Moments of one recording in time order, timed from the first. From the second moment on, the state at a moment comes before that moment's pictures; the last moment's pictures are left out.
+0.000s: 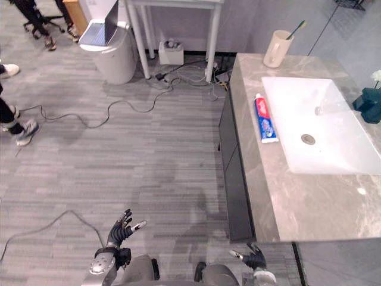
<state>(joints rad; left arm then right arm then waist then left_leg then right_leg) 0.18 0.07 0.08 0.50 -0.03 -0.12 0.02 0.26 -0.08 -0.24 0.76 -0.07 -0.01 -0.06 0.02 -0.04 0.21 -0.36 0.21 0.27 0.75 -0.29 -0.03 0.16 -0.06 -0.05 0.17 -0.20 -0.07</state>
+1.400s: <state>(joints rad) 0.22 0.07 0.07 0.64 0.01 -0.14 0.04 0.28 -0.04 -0.14 0.76 -0.11 -0.03 -0.02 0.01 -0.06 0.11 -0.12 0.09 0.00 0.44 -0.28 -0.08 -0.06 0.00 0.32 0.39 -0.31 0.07</state>
